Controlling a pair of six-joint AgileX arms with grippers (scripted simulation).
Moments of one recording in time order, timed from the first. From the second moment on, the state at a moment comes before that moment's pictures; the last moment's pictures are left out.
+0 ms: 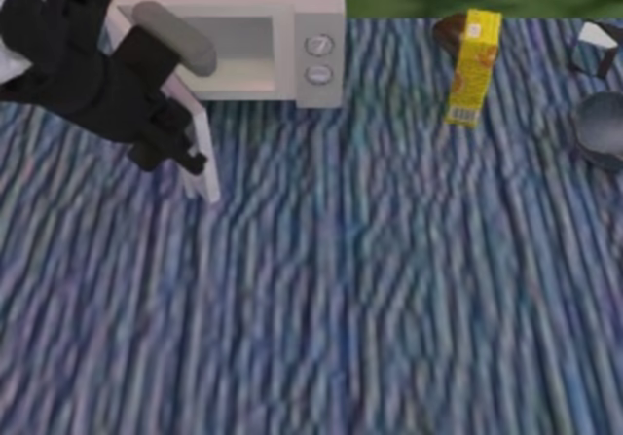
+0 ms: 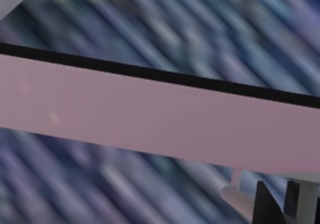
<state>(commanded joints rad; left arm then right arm) -0.27 1.72 1.26 -0.65 0.26 0.48 0.00 0.00 0.00 0.00 0.00 0.00</state>
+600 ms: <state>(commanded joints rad) -0.22 1.72 1.26 -0.69 0.31 0.59 0.00 0.00 0.00 0.00 0.00 0.00</state>
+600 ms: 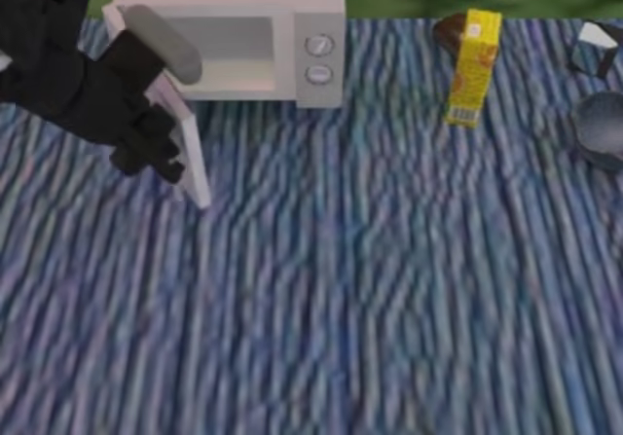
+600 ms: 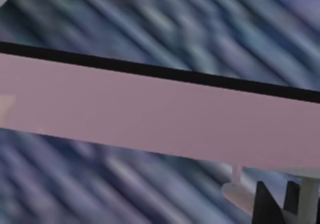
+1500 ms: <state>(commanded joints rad) -0.19 1.71 1.25 -0.71 0.35 0.68 0.00 0.00 0.00 0.00 0.00 0.00</state>
